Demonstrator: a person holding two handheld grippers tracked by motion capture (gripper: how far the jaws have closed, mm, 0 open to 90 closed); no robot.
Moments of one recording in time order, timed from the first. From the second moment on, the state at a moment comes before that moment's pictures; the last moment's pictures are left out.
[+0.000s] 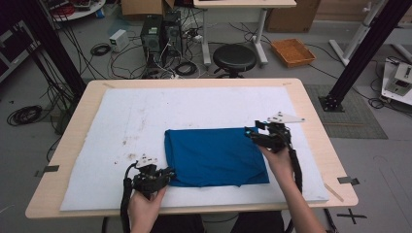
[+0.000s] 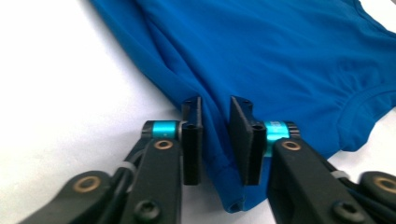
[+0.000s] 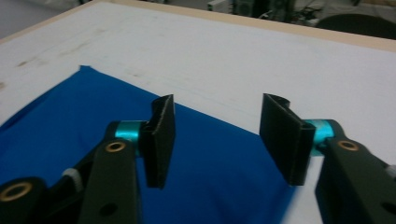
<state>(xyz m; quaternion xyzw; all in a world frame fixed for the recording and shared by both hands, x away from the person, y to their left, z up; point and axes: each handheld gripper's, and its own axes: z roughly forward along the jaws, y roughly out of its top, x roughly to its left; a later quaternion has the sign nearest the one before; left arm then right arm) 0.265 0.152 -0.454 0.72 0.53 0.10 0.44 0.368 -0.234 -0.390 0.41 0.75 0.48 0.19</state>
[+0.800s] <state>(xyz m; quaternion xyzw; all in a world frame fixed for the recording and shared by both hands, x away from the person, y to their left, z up) 0.266 0.154 -0.455 0.72 0.53 0.10 0.44 0.442 0.032 -0.424 0.33 0.86 0.37 0.11</state>
